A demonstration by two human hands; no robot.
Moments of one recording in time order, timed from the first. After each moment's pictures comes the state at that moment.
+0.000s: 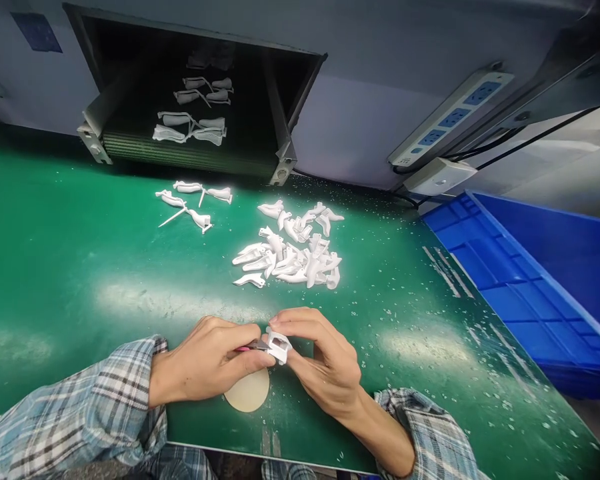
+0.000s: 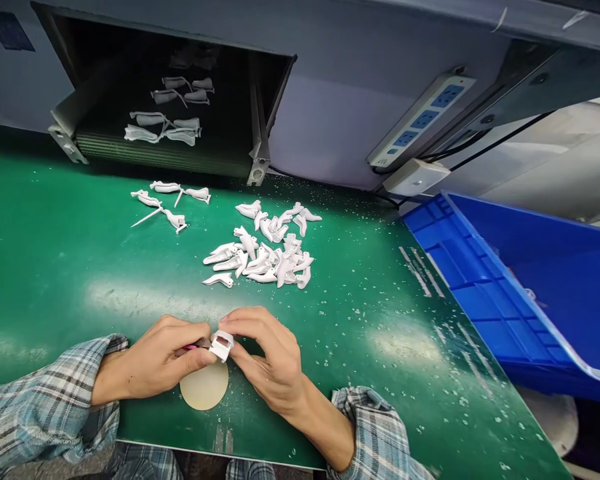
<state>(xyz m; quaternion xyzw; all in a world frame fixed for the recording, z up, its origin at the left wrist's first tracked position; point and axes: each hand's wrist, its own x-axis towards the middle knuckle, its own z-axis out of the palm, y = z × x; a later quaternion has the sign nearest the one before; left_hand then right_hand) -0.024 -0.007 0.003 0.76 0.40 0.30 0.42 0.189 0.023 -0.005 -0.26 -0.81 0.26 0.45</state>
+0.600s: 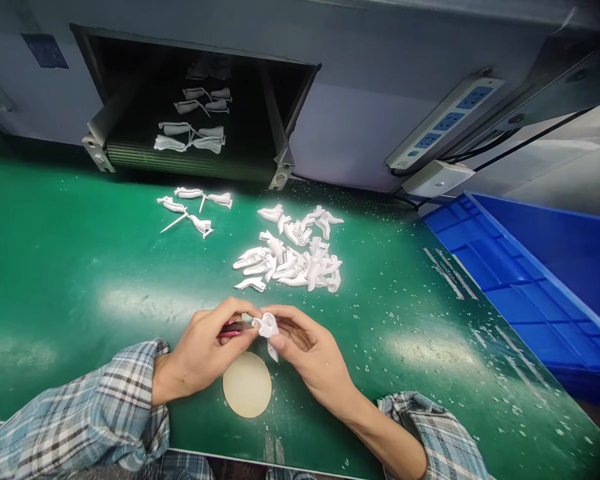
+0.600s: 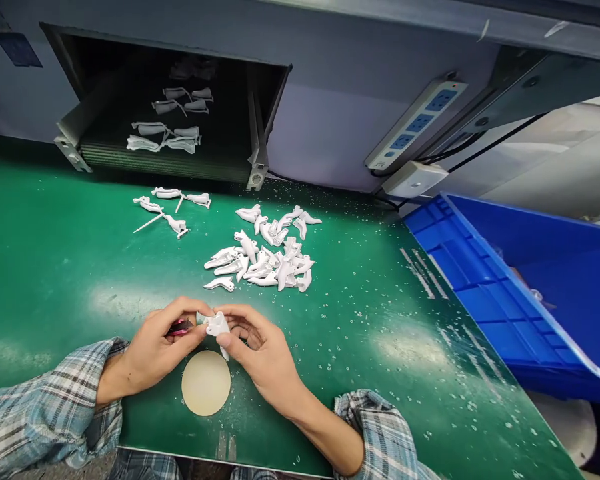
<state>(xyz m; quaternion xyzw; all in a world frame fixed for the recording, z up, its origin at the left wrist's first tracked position) -0.025 -0.007 -0.004 0.70 0.49 0.41 0.33 0.177 0.023 -0.001 -0.38 -0.58 0.62 0.37</state>
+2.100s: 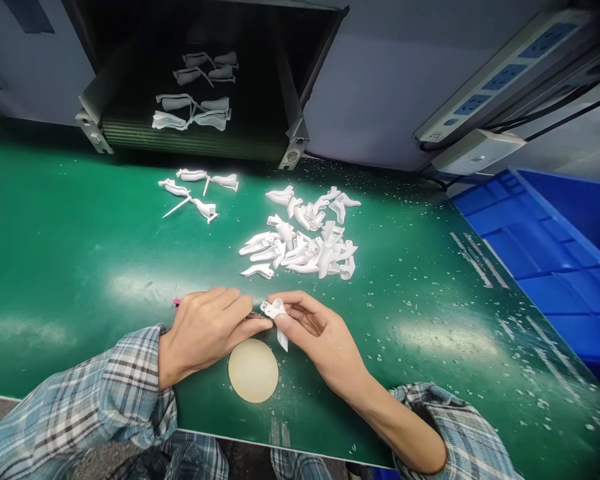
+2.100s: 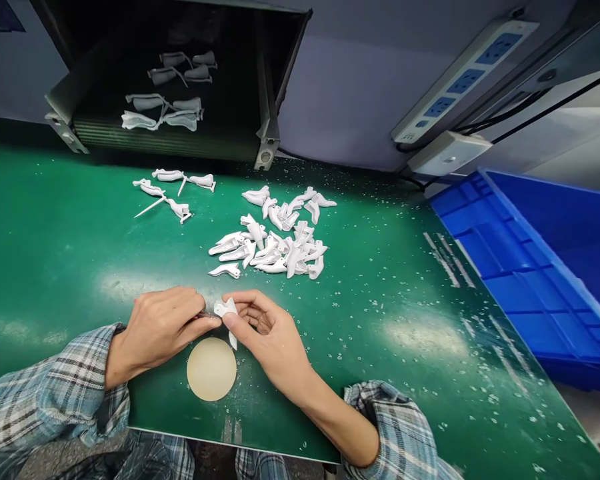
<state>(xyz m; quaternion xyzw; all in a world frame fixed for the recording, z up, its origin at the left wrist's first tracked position) -0.033 0.000 -0.004 0.83 0.49 0.27 0.03 0.176 0.025 0.006 -0.44 -0.54 0.64 0.33</state>
